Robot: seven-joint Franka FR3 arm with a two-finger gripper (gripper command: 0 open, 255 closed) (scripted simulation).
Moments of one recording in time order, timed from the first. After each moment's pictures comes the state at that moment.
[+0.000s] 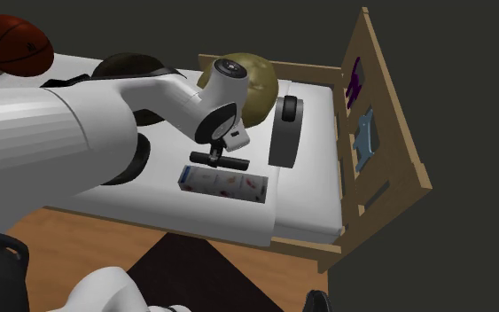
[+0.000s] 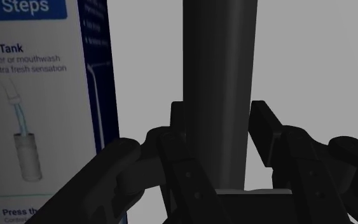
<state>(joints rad) -0.15 -0.26 0.46 -2.38 0.40 2.10 1.16</state>
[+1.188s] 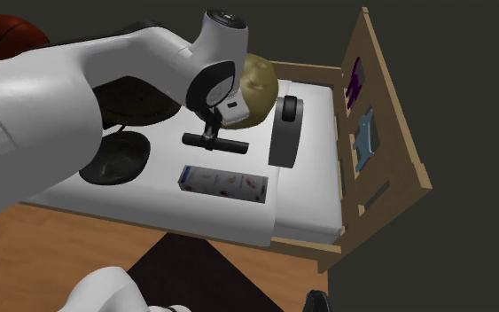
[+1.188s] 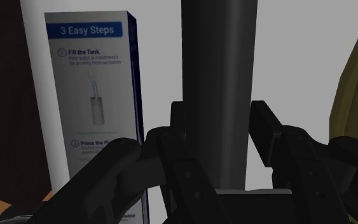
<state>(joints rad) -0.16 -0.34 0.42 -2.22 0.38 1.86 1.20</state>
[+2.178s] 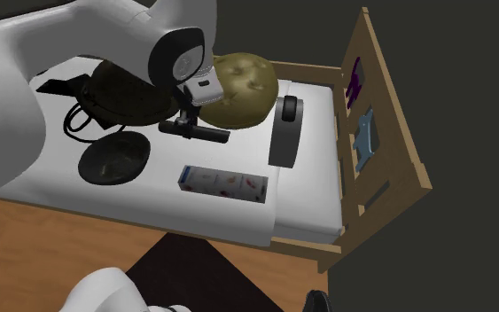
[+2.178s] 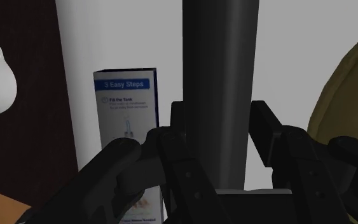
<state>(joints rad) -0.12 -0.43 0.44 -2.15 0.41 1.72 1.28</state>
